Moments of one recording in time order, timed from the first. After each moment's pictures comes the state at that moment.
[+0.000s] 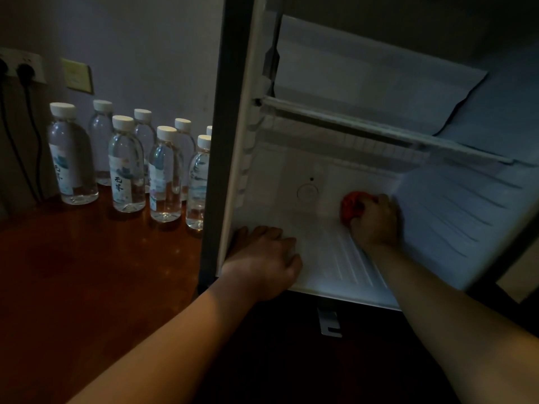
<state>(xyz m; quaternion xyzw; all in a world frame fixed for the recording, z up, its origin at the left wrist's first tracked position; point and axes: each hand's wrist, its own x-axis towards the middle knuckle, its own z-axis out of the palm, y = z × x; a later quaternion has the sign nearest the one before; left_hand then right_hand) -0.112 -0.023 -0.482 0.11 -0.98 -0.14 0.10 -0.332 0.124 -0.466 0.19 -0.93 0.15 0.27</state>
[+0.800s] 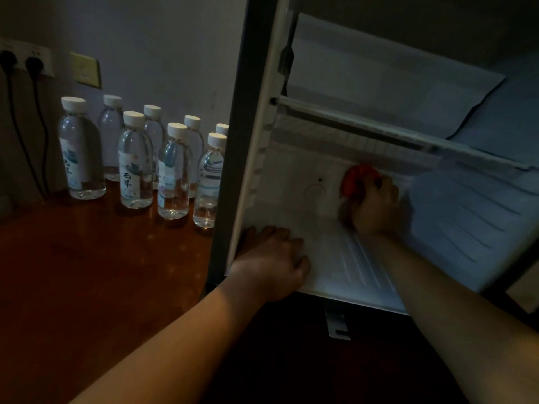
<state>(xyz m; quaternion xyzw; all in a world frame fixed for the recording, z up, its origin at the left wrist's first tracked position) -0.110 -0.023 -0.479 0.10 -0.98 -0.13 0.10 -0.319 0.094 -0.445 0.21 -0.89 0.19 0.36</state>
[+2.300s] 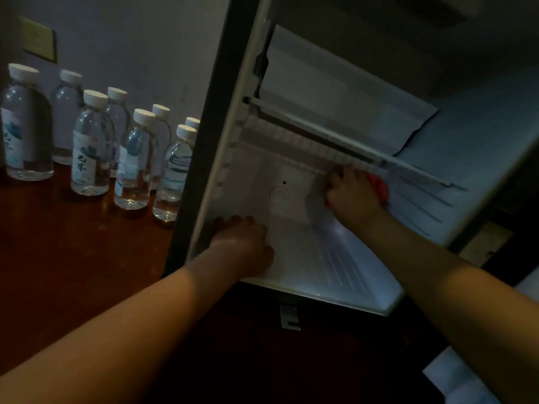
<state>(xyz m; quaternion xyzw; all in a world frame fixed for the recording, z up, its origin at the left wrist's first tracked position) -0.134 -0.019 -0.462 0.15 -0.98 -0.13 0.05 -0.303 0.126 -0.374 0.33 -0.78 -0.37 0.37</state>
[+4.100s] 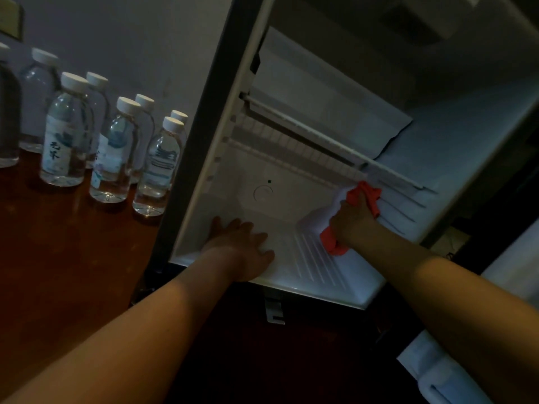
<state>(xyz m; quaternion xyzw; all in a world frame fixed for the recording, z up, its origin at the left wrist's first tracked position) -0.145 -0.008 -0.479 0.09 -0.99 -0.12 0.01 -0.291 0.158 -0.384 0.13 -0.95 -0.26 0.07</state>
